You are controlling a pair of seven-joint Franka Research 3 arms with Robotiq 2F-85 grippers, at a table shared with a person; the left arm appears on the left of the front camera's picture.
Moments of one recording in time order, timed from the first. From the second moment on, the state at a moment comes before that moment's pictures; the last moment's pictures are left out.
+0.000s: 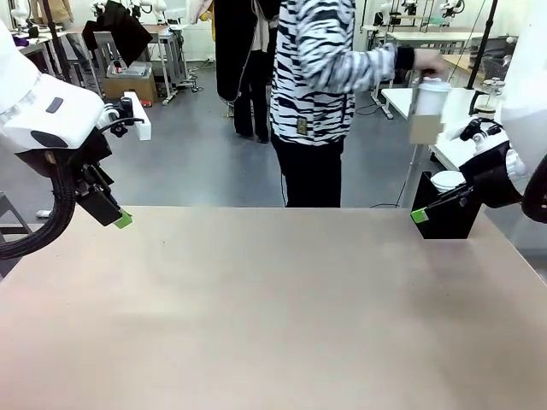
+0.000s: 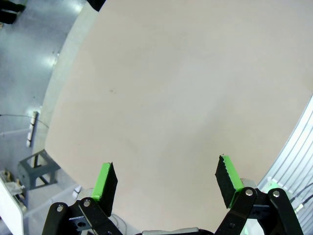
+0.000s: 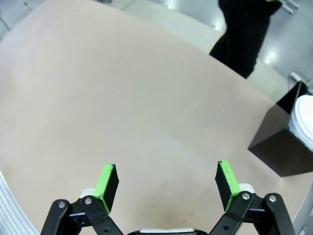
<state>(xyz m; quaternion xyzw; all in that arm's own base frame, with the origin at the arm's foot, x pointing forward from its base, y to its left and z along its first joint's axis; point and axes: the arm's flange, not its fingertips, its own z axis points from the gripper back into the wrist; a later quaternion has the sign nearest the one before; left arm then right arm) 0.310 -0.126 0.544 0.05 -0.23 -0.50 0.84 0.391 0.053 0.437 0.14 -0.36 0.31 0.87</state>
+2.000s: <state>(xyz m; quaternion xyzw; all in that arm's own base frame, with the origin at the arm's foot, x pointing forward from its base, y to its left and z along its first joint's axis) 0.310 -0.126 0.544 0.05 -0.23 -0.50 0.84 0.391 0.053 0.437 0.14 -0.36 0.31 0.87</state>
